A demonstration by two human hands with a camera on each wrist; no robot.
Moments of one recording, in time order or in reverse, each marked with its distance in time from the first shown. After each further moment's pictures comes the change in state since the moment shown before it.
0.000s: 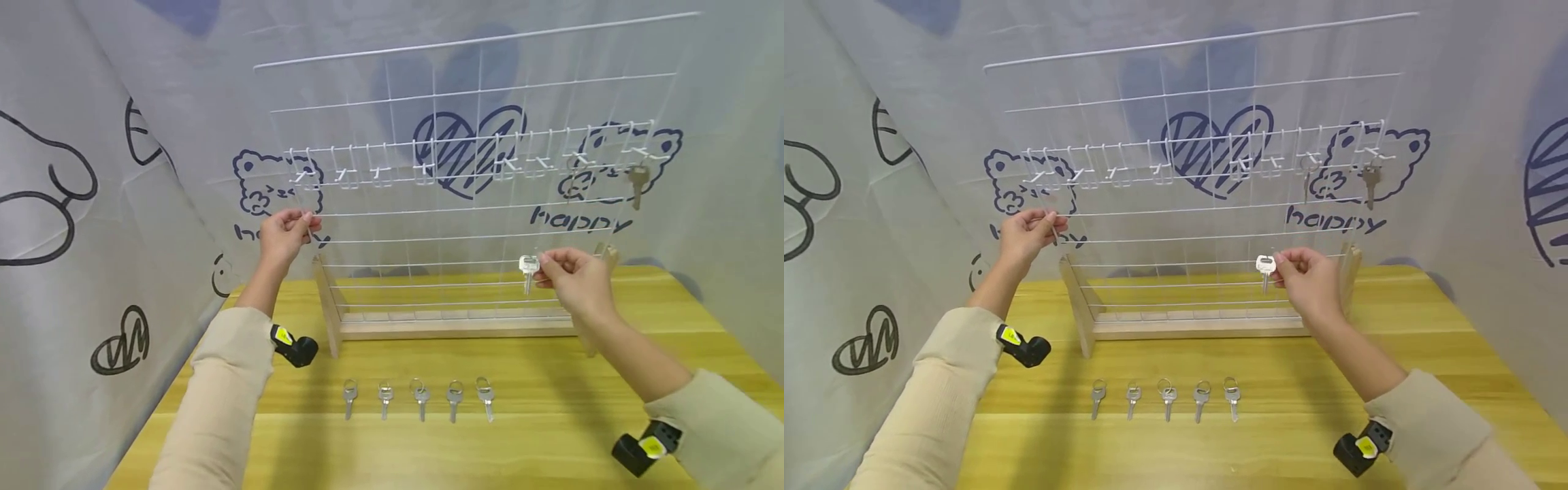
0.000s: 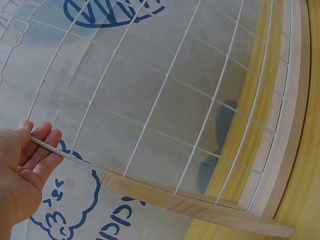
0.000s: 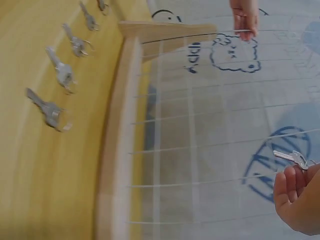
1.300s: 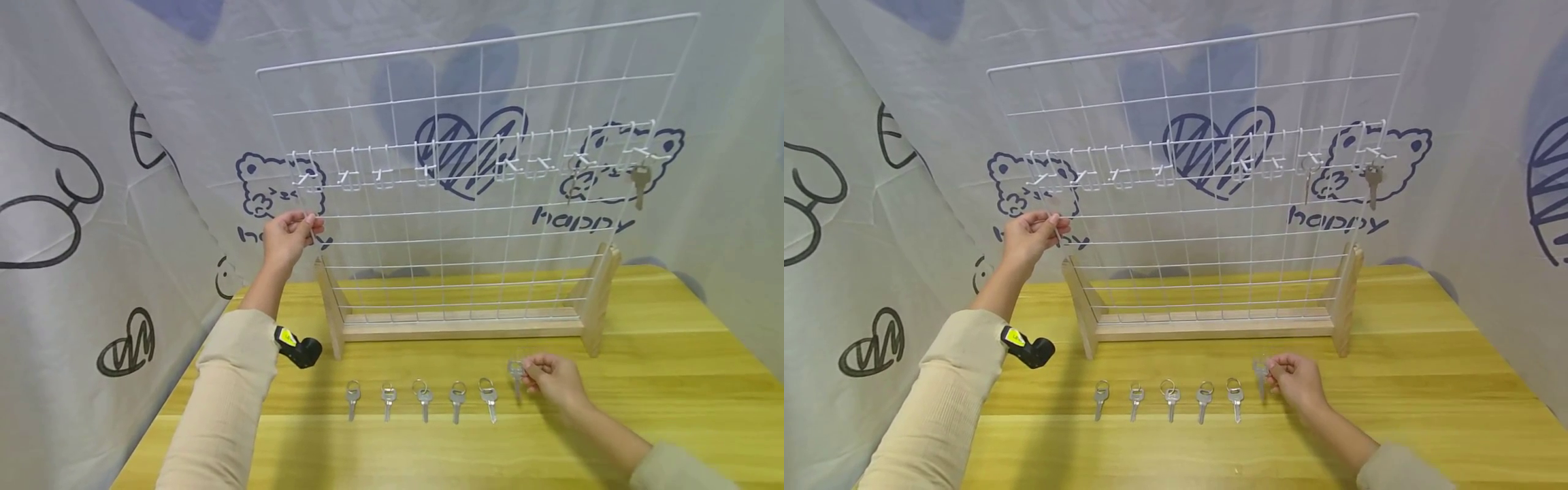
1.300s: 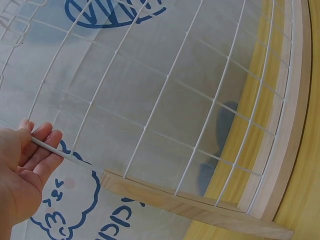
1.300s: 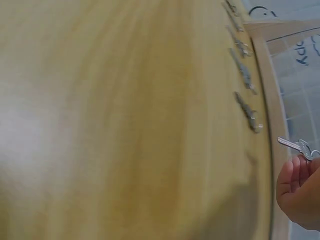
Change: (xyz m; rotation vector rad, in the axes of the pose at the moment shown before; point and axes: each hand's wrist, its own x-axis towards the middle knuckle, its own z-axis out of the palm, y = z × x) left_hand -0.001 0.000 -0.002 0.000 0.009 -0.003; right_hand -0.054 0.133 0.034 -0.024 -0.178 0.299
